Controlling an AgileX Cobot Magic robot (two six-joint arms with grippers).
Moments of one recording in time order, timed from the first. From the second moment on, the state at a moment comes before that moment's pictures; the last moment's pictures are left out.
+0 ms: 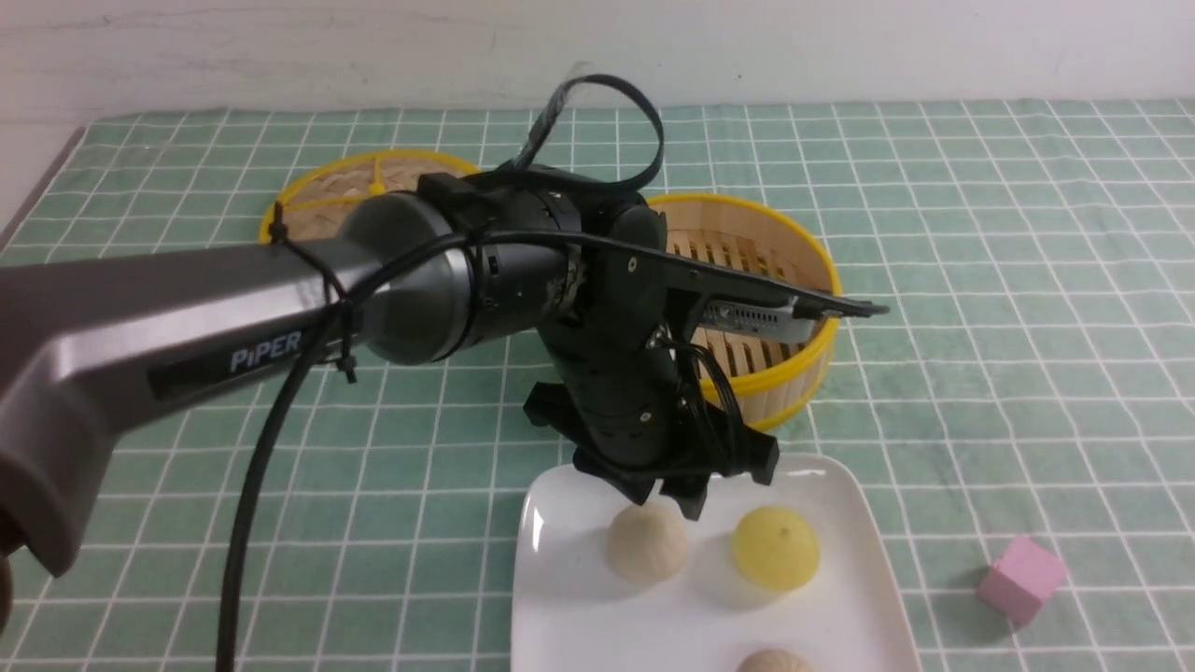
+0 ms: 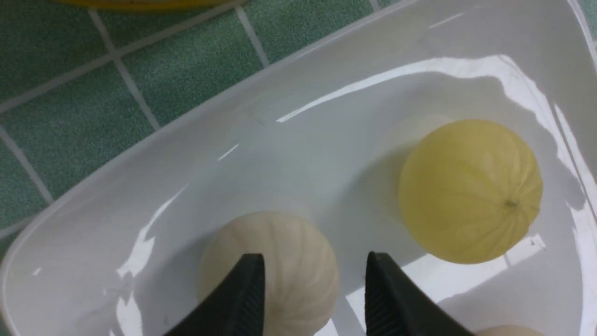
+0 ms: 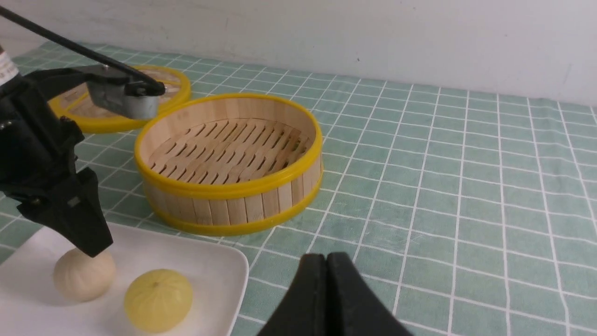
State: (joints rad) right arm 0.21 0.16 -0.34 0.24 0.46 -0.19; left arm -0.75 1.89 -1.41 -0.15 0.85 -0.20
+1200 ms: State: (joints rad) right arm 0.05 -0.01 -0.07 0.13 0.39 -0.19; left arm -0.75 1.89 -1.41 -0.14 0.85 -0.20
